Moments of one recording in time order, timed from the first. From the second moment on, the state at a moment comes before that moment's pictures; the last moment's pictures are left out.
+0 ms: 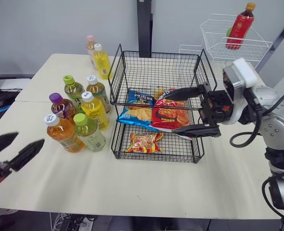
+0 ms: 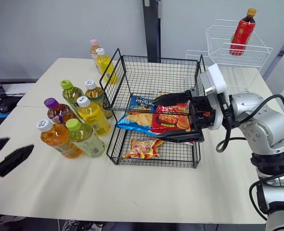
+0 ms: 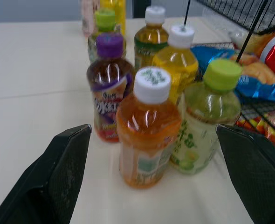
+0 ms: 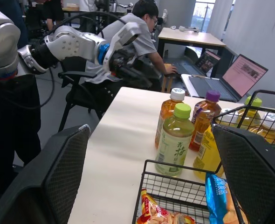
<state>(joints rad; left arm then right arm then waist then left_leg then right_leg) 0.33 0.75 1.05 -0.58 -0.97 0.78 -0.61 -0.76 -0.68 0.06 -0.26 0.82 0.59 1.24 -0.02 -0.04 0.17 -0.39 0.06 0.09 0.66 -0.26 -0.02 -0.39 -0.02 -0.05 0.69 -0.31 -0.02</state>
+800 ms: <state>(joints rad) 0.12 0.70 0.65 -0.51 -0.74 0.68 -0.35 -0.76 -0.69 0.04 -0.28 0.81 0.64 1.20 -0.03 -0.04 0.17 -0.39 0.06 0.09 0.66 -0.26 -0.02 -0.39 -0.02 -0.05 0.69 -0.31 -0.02</state>
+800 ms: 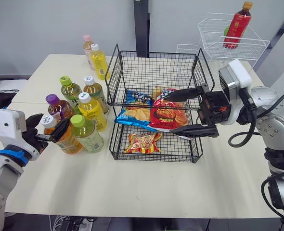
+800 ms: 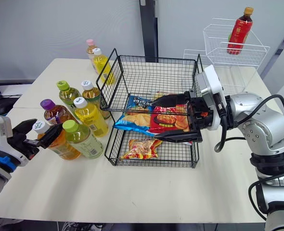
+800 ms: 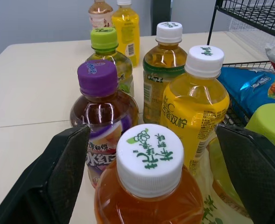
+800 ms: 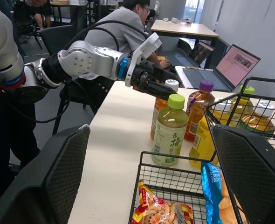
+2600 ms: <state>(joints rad) -1.72 0.44 -0.10 0.94 -0.44 0.44 -1.06 -0.41 -0.79 -0.37 -0.65 0.94 0.80 0.59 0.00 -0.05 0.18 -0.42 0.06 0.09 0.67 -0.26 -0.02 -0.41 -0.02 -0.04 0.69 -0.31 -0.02</state>
